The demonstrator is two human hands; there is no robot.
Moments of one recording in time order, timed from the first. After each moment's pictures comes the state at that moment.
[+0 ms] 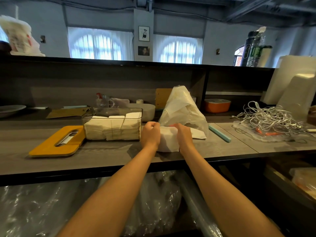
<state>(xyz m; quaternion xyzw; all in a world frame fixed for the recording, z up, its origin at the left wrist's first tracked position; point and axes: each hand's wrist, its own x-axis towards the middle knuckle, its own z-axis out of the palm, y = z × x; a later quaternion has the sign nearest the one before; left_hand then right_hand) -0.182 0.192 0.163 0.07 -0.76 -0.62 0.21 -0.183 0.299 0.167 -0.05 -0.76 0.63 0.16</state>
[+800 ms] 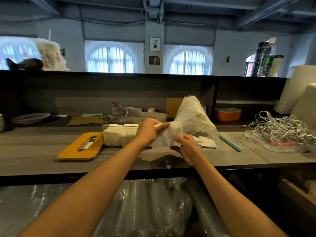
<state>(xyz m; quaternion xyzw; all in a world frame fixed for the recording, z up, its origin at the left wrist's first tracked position) -0.152 0.128 0.225 -0.08 -0.87 -0.46 0.17 -0.151 0.288 0.175 0.13 -0.62 0.77 -0.03</state>
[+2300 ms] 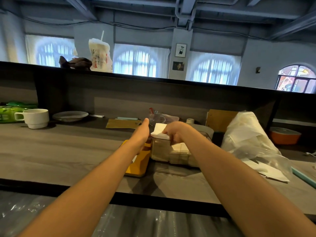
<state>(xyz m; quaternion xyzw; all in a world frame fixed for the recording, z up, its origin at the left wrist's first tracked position) -0.187 -0.078 0.226 0.17 -0.72 -0.67 0.07 -0.228 0.034 0.268 0.01 -0.88 0.45 -0.15</state>
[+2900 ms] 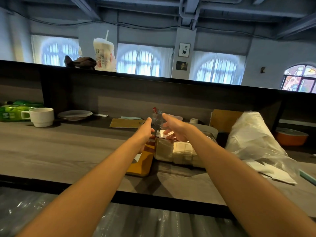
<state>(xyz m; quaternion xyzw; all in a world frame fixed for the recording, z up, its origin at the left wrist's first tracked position) -0.182 -0.082 0.229 0.17 -0.72 -0.67 0.05 -0.234 0.033 0.265 0.16 -0.86 0.46 -0.16</state>
